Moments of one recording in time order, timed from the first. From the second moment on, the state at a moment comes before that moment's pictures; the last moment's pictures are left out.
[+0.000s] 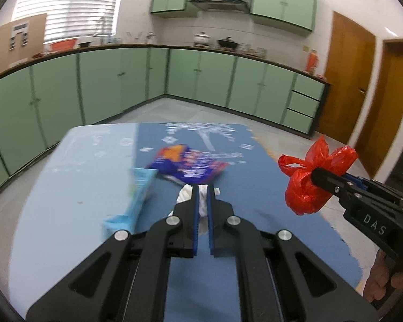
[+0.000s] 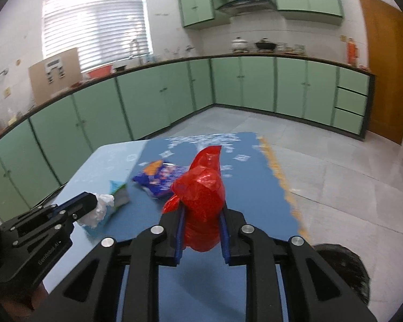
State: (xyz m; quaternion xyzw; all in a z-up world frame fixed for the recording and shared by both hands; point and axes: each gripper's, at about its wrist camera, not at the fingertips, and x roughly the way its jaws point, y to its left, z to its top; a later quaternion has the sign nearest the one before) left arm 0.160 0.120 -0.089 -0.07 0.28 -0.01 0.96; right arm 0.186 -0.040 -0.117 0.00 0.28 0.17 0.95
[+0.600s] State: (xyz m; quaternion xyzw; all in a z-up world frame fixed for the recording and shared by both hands) left arm 0.189 -0.088 -0.110 -0.03 0.29 -0.21 0.93; right arm 0.146 -0.238 -0.137 0.06 0.29 -0.02 0.96
